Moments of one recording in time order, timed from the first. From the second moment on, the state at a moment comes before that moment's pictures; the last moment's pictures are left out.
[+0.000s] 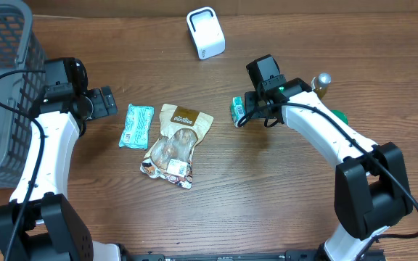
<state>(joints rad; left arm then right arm) 0.18 1.62 1.20 -0.64 -0.08 -0.13 0.40 1.86 1.35 -0.68 0.12 0.33</state>
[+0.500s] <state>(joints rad) 0.18 1.62 1.20 -0.64 -0.08 -0.13 0.40 1.86 1.35 -0.67 0.12 0.33</state>
